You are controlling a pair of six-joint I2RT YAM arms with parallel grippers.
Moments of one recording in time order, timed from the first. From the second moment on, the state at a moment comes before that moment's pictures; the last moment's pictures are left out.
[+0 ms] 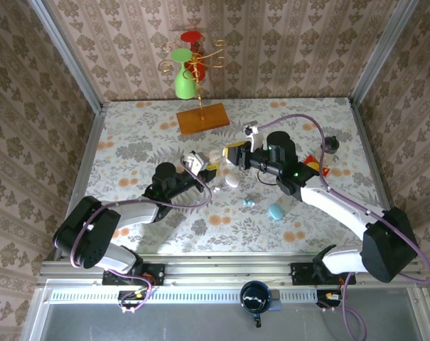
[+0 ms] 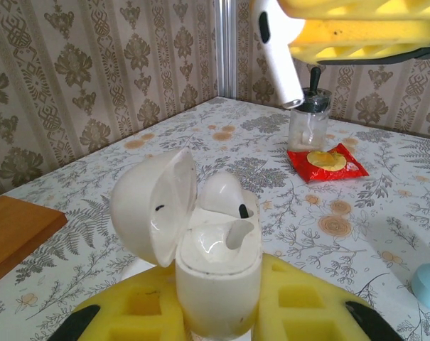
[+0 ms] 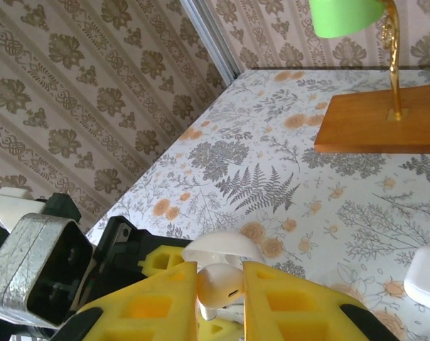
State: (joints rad) left arm -0.63 1.45 0.49 0.89 0.38 0.06; right arm 0.56 1.33 0.92 0.16 -0.31 0.39
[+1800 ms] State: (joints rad) left arm -0.63 1.42 0.49 0.79 0.36 0.07; right arm 0.61 1.46 0.97 0.14 -0.32 0.31
